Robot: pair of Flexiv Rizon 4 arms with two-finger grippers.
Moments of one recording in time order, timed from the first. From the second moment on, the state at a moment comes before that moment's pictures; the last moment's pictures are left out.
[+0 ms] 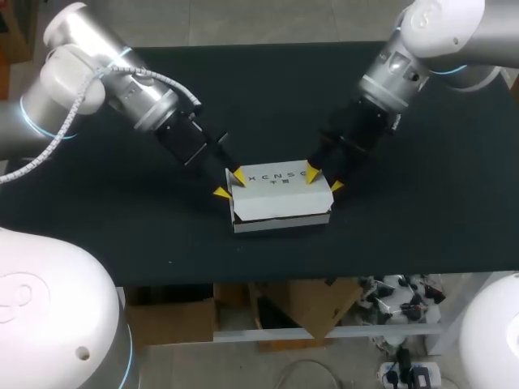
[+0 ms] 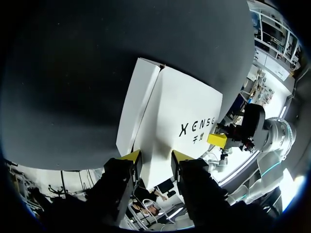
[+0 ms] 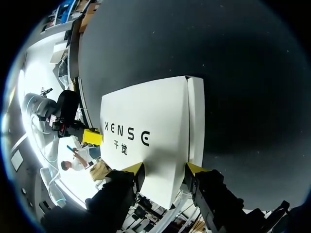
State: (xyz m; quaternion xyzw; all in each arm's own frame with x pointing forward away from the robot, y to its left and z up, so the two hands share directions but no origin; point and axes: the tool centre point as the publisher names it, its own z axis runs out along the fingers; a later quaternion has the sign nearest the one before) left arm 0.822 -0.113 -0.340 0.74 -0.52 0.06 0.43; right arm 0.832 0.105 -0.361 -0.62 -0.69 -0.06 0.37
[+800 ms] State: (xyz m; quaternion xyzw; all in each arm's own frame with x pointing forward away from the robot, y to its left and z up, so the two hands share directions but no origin) left arm 0.818 -0.110 -0.329 0.74 -0.54 0.09 0.39; right arm 0.834 0.104 -0.362 -0.63 -0.68 -0.07 0.37
